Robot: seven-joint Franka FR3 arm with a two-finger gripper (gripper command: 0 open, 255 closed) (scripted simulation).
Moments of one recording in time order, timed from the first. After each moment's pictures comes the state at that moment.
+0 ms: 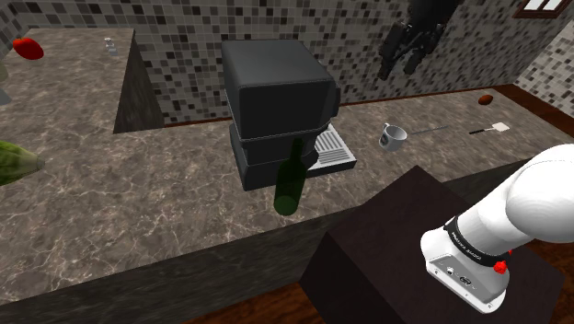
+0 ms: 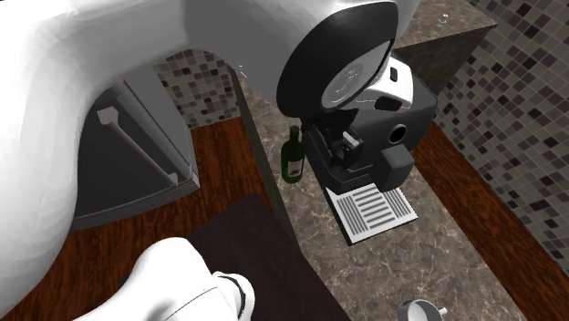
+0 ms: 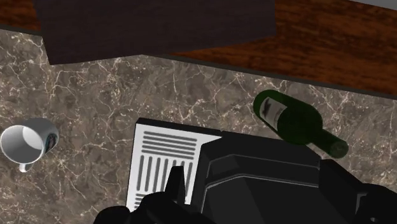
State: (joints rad) arm 0.01 -0.67 0.14 -2.36 0.14 1.72 0.17
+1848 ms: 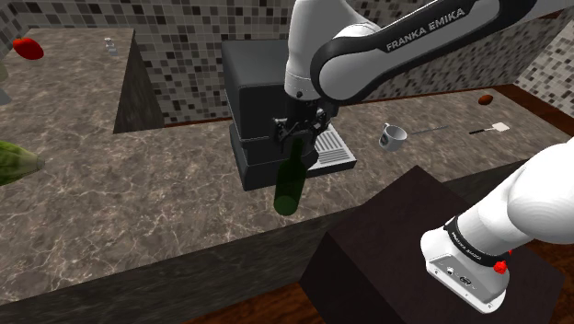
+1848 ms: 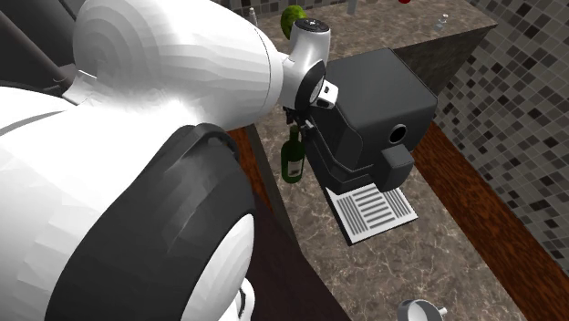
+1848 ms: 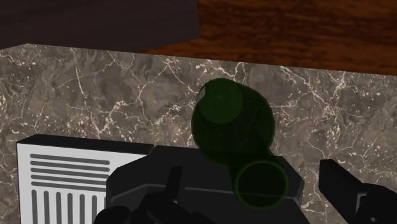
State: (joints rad) arm 0.04 0.01 0.47 -2.28 0.03 2.25 0.65
